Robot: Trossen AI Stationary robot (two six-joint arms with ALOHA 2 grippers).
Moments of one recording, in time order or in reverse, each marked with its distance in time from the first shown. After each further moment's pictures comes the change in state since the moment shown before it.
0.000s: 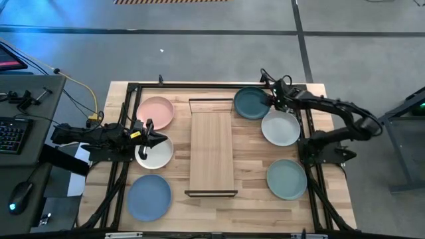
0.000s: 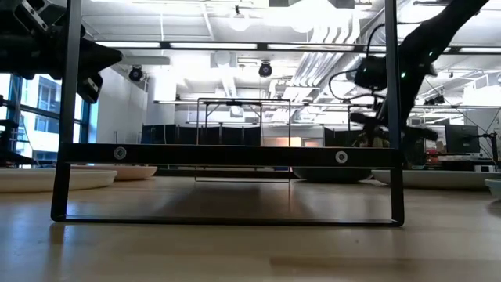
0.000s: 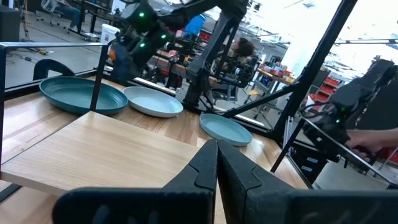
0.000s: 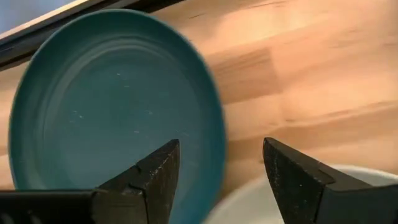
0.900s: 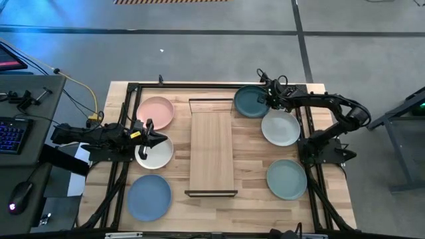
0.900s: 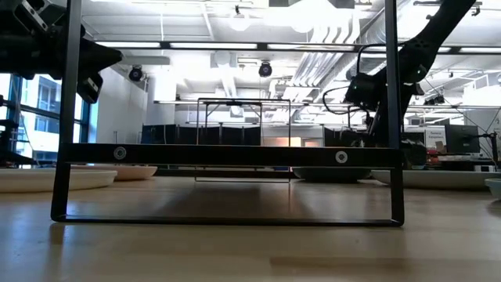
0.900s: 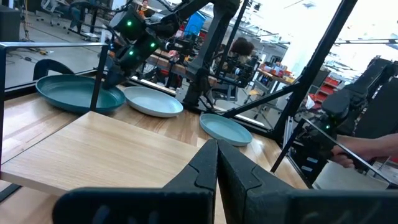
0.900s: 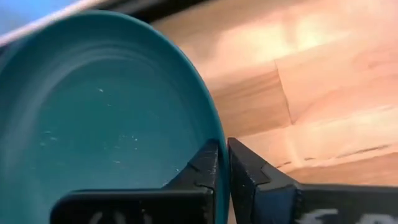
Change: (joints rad) left arm 0.000 0.000 0.000 0.000 0.000 0.000; right arm -0.024 0.141 0.000 0.143 0.058 -0.003
